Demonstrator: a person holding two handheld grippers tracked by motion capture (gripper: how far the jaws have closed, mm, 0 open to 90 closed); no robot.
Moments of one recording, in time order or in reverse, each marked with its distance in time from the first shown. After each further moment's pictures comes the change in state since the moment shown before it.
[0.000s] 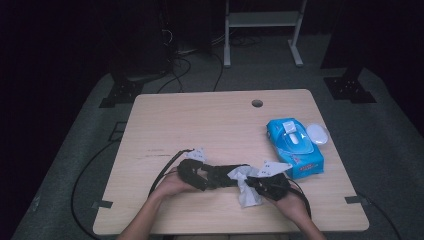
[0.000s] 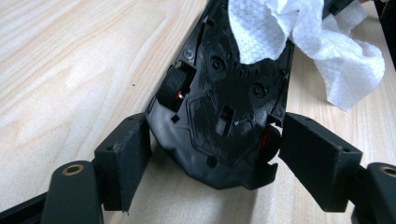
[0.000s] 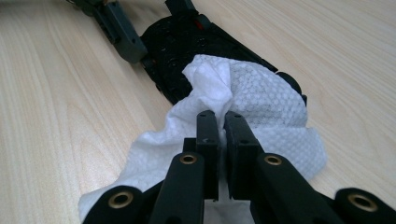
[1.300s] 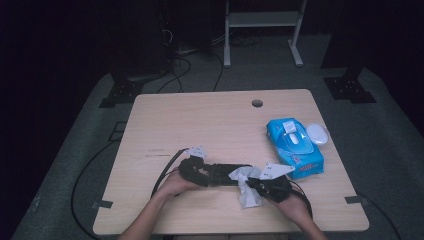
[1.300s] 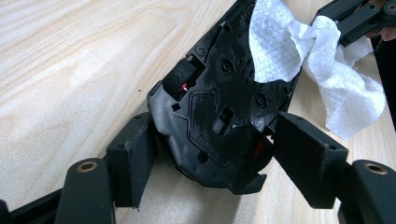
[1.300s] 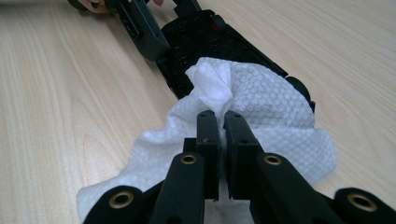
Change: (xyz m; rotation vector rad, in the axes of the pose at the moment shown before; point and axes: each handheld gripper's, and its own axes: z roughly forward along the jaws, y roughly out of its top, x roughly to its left) left arm 0.002 0.001 0.005 -0.049 -0.001 -0.095; right arm 0.001 -0.006 -0.003 -0.025 0.006 -0.024
